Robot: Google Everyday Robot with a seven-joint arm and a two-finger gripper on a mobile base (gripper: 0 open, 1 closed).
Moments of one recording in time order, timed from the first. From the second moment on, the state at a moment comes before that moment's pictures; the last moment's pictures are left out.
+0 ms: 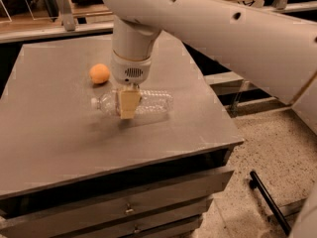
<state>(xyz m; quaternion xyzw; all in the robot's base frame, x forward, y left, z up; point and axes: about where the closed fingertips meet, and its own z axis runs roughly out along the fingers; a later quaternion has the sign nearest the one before) 0.523 0.074 0.854 -0.78 0.62 0.07 0.09</state>
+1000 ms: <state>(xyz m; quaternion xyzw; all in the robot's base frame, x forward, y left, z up) 0.521 0.077 0.852 -0.78 0.62 0.07 0.09</state>
